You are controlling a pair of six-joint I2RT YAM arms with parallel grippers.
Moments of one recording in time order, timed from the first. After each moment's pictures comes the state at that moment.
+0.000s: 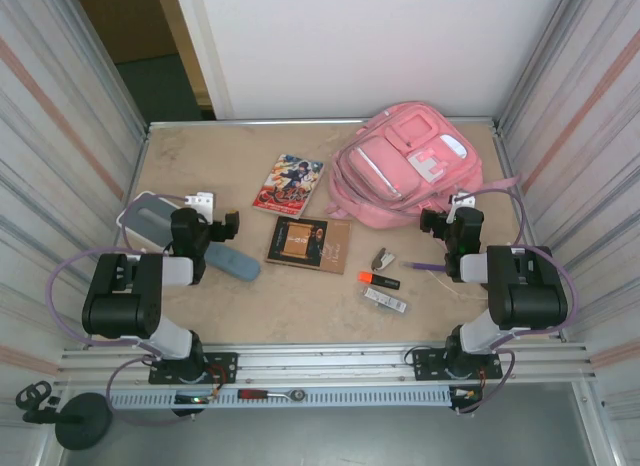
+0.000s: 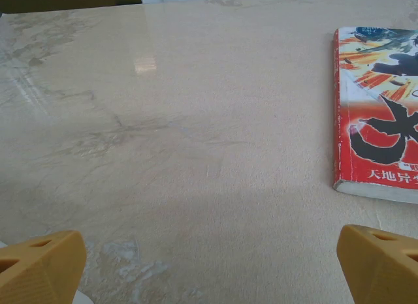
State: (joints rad) left arm -0.02 1.52 0.40 0.70 0.04 0.06; right arm -0.03 1.55 0.38 0.71 0.10 0.08
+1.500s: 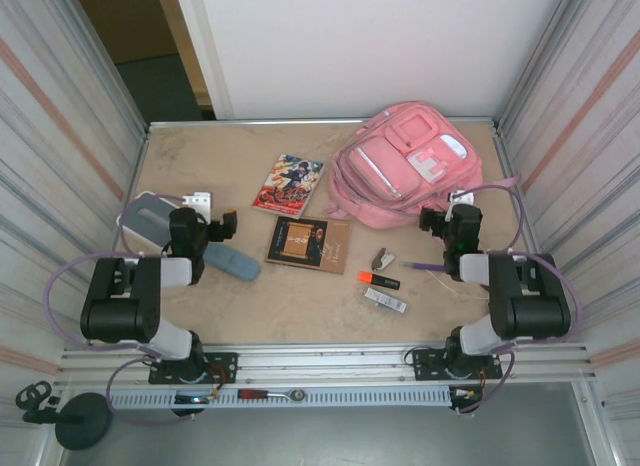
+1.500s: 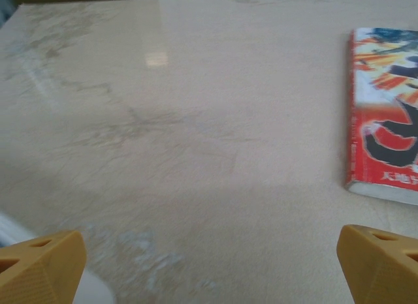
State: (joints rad) left arm -0.01 1.46 0.41 0.61 -0.01 0.04; right arm 0.02 1.43 0.42 0.55 0.18 0.08
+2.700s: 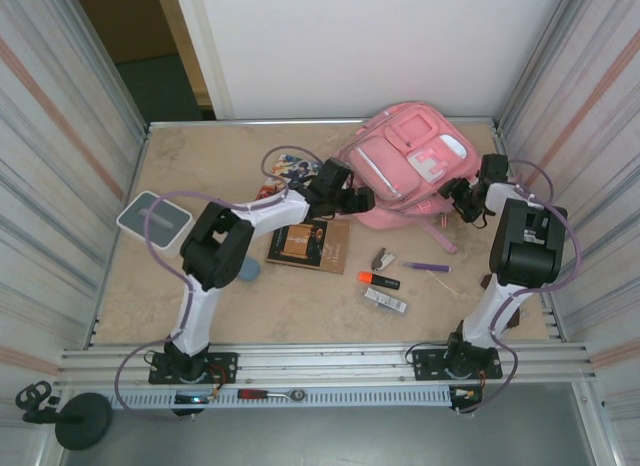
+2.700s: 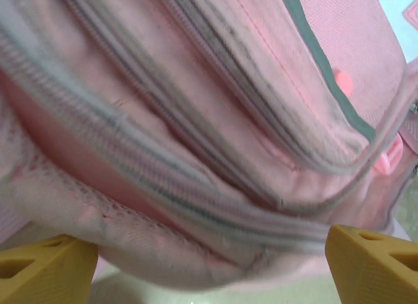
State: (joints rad) left arm -0.73 2.16 1.59 -0.21 0.10 -0.69; right arm -0.23 1.86 1.14 -0.32 -0.31 0.61
